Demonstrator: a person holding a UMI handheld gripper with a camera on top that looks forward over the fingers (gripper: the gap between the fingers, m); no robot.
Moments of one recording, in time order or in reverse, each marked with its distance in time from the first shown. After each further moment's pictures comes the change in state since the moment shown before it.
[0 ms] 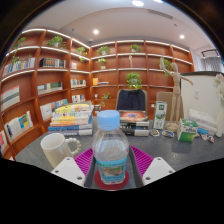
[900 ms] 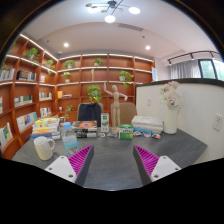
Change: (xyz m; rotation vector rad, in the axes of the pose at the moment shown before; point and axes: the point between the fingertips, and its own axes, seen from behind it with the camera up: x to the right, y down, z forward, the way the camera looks) arm 0.119 -0.018 -0.219 0.114 0.406 0.066
